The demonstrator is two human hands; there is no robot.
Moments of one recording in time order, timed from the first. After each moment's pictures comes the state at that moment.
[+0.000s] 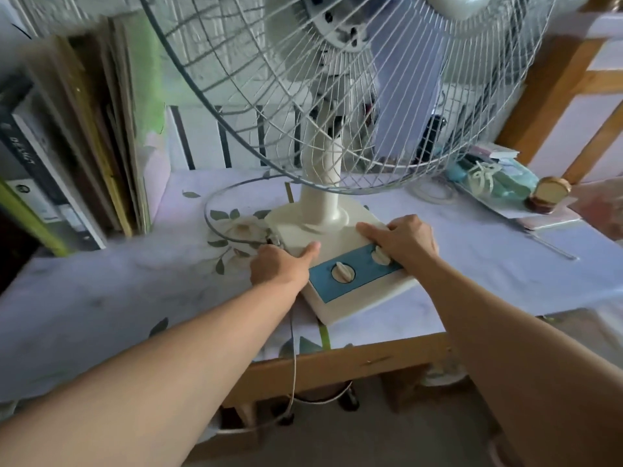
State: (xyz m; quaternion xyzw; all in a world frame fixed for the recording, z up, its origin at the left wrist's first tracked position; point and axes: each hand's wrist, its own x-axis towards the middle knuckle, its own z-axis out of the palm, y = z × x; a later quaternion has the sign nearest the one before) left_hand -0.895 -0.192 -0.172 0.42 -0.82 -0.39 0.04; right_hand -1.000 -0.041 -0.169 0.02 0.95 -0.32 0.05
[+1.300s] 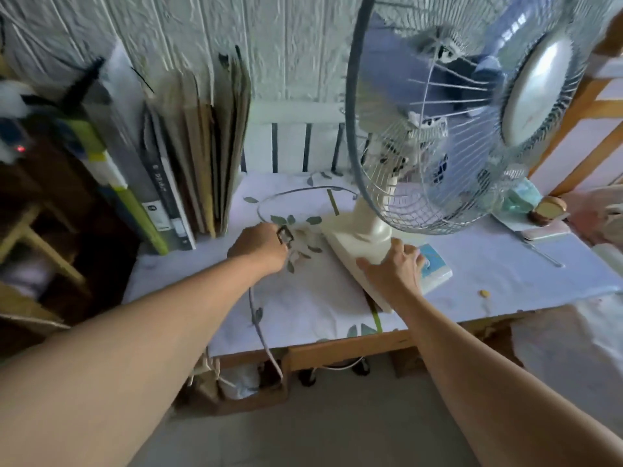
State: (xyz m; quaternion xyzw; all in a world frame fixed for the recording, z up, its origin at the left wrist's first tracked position) left_hand -0.825 -0.324 -0.075 0.27 -0.92 -0.28 -0.05; right_hand -0.876 -0.130 -0.114 0.05 0.96 -0.29 0.05
